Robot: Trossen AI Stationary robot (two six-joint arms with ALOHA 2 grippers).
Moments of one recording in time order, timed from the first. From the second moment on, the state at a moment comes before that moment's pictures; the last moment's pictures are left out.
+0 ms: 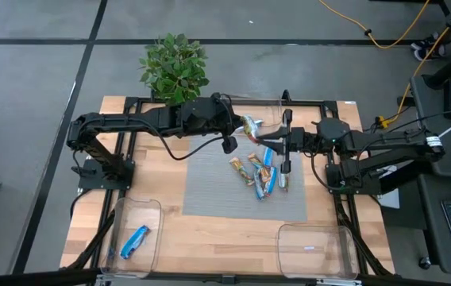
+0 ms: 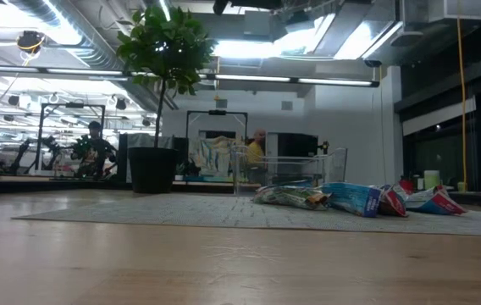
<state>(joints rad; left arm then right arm) 0.10 1.57 1.55 -0.33 -0.27 -0.04 0.02 1.03 0.87 0.18 0.09 -0.21</state>
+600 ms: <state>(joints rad) 0.10 1.57 1.55 -0.33 -0.27 -0.04 0.02 1.03 0.87 0.18 0.09 -0.22</state>
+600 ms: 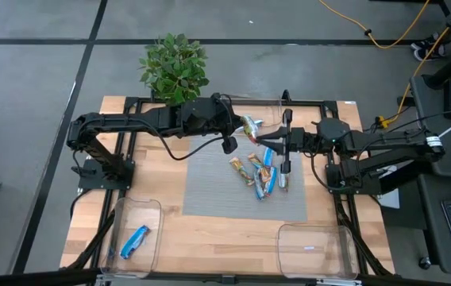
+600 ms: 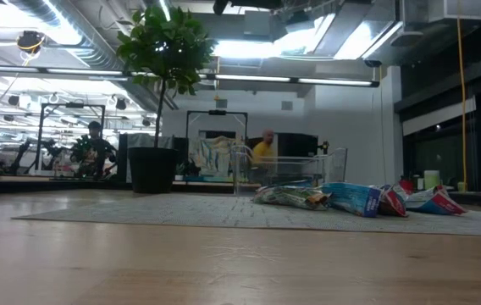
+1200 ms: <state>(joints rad) 0.10 1.57 1.55 -0.33 -0.27 -0.04 0.02 1.03 0.87 0.08 0.19 -0.14</state>
